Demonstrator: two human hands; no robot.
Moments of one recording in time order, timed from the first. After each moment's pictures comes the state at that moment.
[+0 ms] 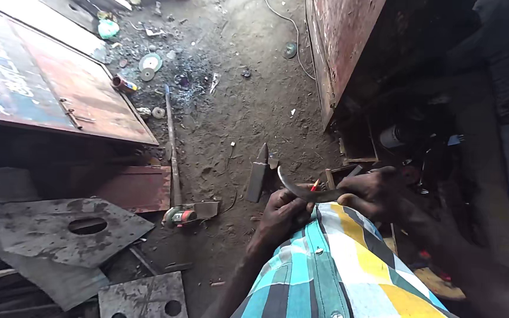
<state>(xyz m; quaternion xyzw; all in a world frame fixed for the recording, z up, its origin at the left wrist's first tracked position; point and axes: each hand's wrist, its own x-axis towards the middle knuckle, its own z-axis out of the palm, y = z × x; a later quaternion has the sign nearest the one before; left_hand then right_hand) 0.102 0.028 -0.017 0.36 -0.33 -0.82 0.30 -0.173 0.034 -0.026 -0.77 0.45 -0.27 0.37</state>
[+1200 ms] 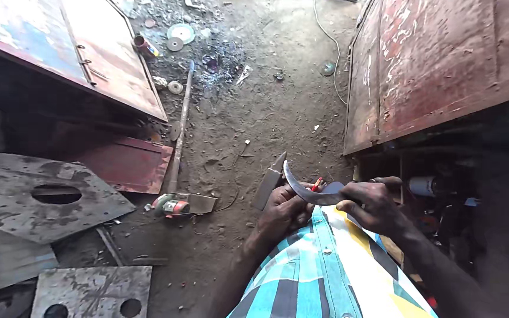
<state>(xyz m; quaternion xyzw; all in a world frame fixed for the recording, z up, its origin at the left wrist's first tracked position) 0.281 -0.080 -0.031 0.33 -0.25 -0.81 0.40 0.016 -0.103 -0.031 -0.81 0.41 -0.26 0.34</state>
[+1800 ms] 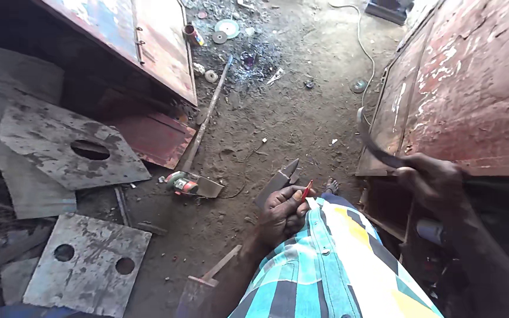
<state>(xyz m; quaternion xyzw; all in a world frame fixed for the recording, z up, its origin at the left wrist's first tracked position) 0.274 -0.104 -0.024 0.37 -0.16 -0.77 0.49 -0.059 -0.247 -0.008 -0.82 0.44 -0.25 0.26</state>
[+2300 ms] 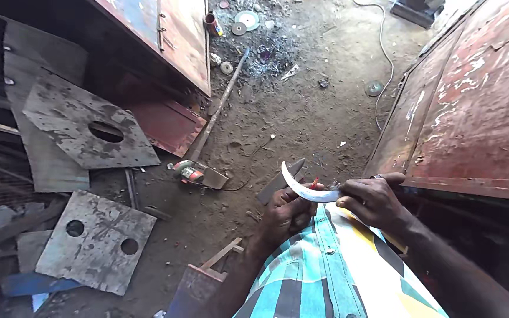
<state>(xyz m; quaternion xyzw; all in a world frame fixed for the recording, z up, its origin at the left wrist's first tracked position) 0.269 -0.111 -0.022 0.37 -0.20 -0.73 0.54 0.033 -0.234 -0.041 -0.86 0.24 -0.21 0.39</state>
